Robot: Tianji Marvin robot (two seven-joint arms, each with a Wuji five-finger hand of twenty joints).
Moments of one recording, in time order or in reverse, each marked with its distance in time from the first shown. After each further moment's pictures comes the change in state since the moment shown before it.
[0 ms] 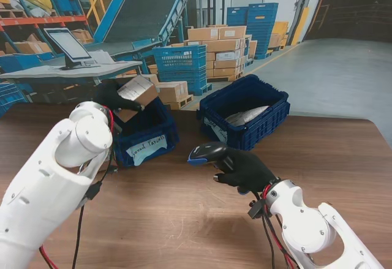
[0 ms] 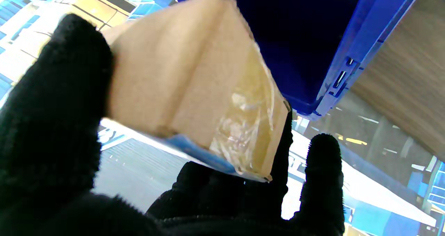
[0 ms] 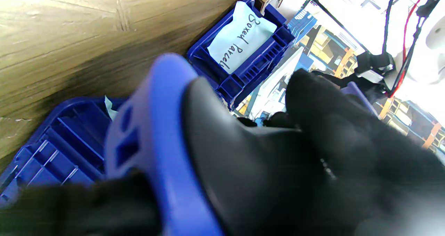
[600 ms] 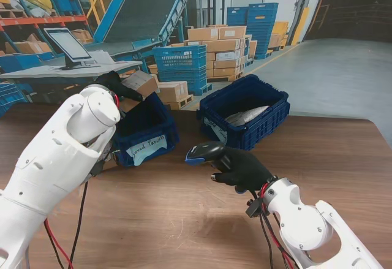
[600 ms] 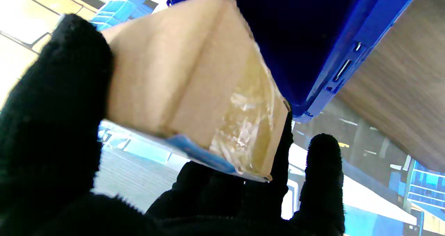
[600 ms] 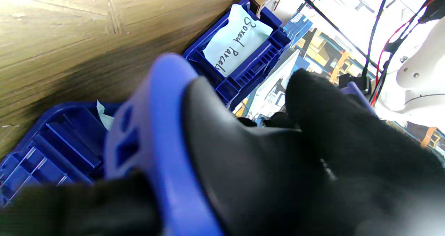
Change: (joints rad) left arm -0.211 -0.016 0.112 0.189 -0.028 0.119 -0.070; right arm 0.023 -0.001 -0.017 0.017 0.011 -0.007 0.010; left_hand 0.000 0.000 0.000 0.000 0.000 0.000 0.000 0.000 0.000 0.000 0.000 0.000 0.000 0.000 0.000 -0.010 -0.001 0.001 0.000 0.000; right_hand 0.000 0.000 0.000 0.000 0.000 0.000 0.000 0.000 0.000 0.000 0.000 0.000 0.000 0.000 0.000 0.000 0.000 0.000 0.000 0.000
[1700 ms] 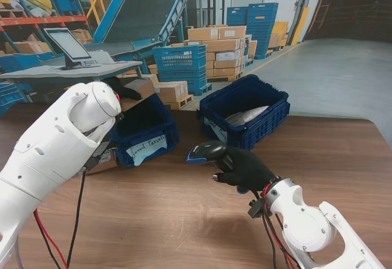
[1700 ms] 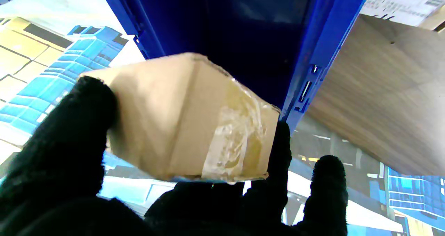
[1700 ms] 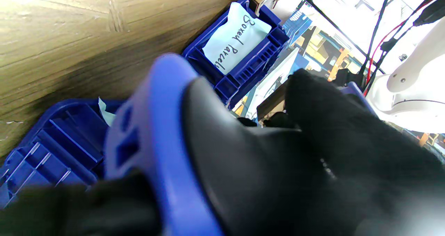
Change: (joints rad) left arm -0.120 0.050 0.133 0.071 0.005 0.092 -0.178; right arm -0.022 0.000 0.024 -0.020 0.004 -0.003 0.008; left_hand -0.088 0.346 -0.008 0.002 -0.013 0.008 -0.522 -0.295 -0.349 -0.011 0.052 -0.399 -0.228 0.017 -0.110 -0.096 -0.148 0.020 -0.193 0.002; right_hand 0.000 0.000 0.000 0.000 0.000 0.000 0.000 0.000 0.000 0.000 0.000 0.000 0.000 0.000 0.000 0.000 0.000 0.000 0.000 0.000
